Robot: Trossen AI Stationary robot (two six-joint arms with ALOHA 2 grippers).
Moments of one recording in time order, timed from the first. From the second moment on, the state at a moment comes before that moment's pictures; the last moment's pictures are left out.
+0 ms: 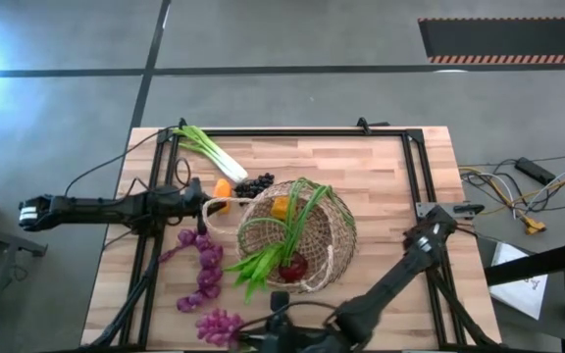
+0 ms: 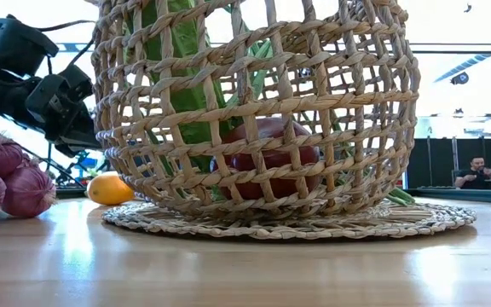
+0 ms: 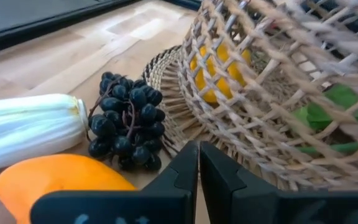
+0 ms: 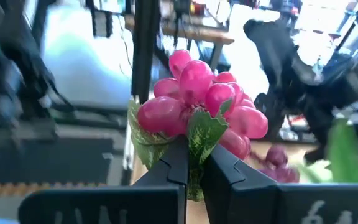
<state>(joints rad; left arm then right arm) 0.16 0.47 0.00 0.10 -0.08 -0.26 0.68 2.34 2.36 -0.35 0.71 0.09</state>
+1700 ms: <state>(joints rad) 0.16 0.66 0.00 0.18 -0.08 -0.28 0.37 2.05 2.36 -1.56 0.18 0.88</state>
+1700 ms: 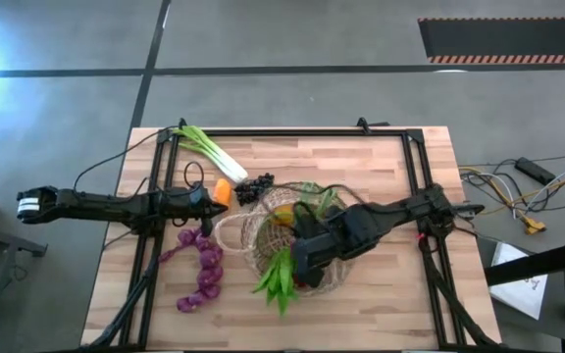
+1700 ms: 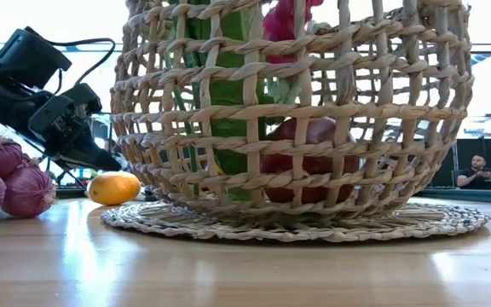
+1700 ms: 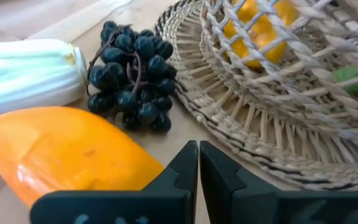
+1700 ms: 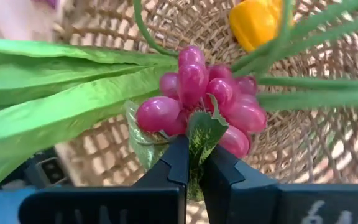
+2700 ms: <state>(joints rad) 0.16 0.77 0.00 0.31 -0.08 -0.28 0.36 2.02 2.36 -1.44 0.18 0.77</state>
